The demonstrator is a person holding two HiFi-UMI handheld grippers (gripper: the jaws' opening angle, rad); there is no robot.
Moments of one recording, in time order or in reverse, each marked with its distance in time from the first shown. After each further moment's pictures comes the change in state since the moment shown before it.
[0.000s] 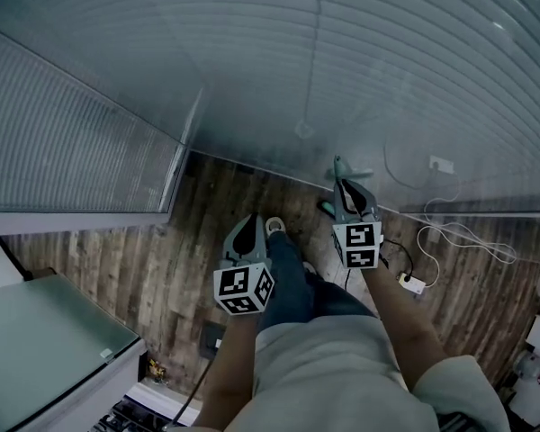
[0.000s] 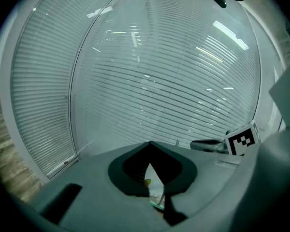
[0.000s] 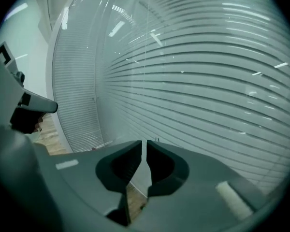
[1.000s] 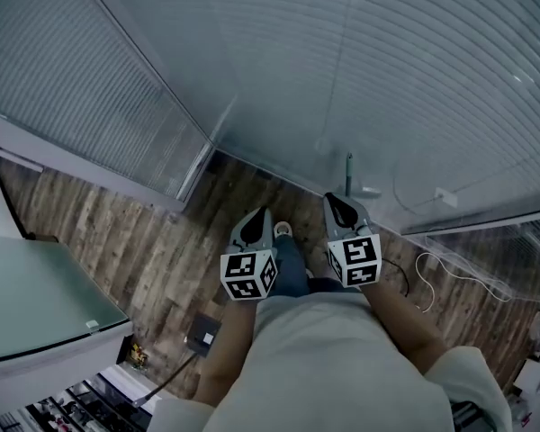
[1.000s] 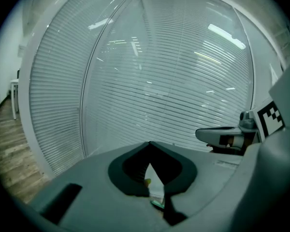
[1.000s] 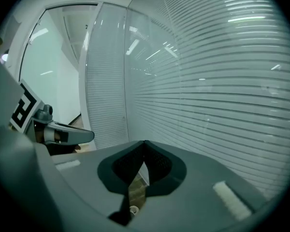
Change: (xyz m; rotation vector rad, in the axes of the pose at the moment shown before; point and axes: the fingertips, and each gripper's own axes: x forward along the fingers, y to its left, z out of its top) left arm -0.094 -0.023 0.009 0.036 -0.080 0.065; right arm -0.124 0.094 0.065 -0.026 -0.147 0.269
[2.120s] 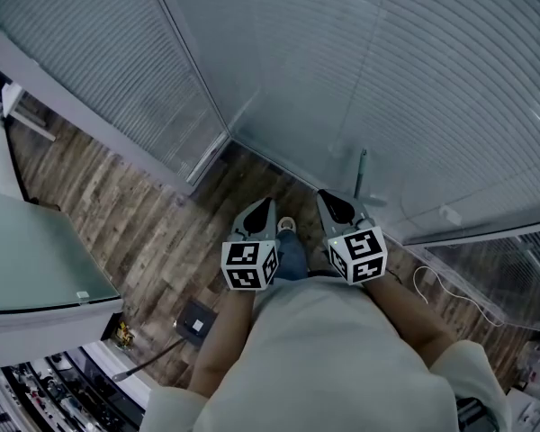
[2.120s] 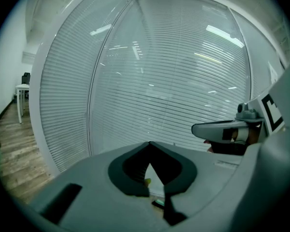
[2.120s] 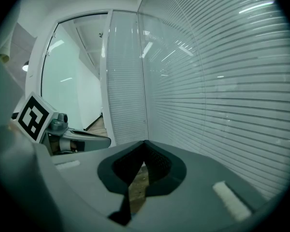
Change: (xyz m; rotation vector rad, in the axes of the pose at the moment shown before) left arm -0.045 0.003 -0.001 0.016 -0.032 0.046; right arm -0.020 0.067 0.017 -0.029 -0.015 0.229
